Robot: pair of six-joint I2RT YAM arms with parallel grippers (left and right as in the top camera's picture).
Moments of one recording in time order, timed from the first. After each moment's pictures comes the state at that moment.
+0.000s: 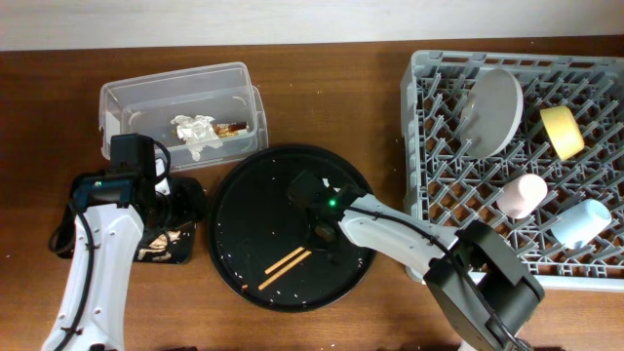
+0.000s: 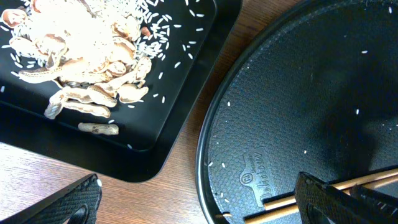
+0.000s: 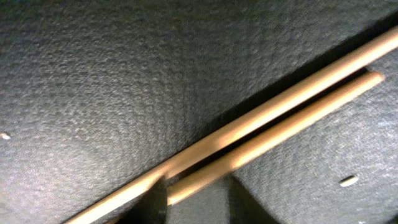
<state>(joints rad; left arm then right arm) 0.11 1.40 1.09 -1.06 0.08 -0.30 0.77 1.89 1.16 -0.70 -0.05 0.86</state>
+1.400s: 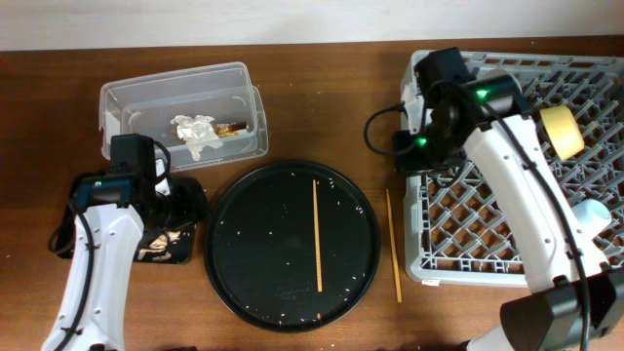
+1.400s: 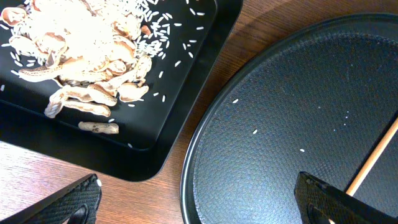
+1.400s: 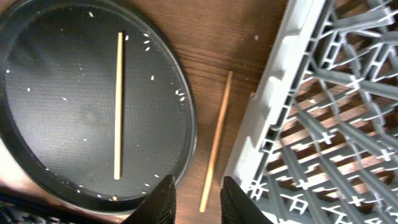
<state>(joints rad) 0.11 1.40 1.09 -1.07 0.08 -0.30 0.26 1.72 1.74 -1.41 -0.16 0.13</state>
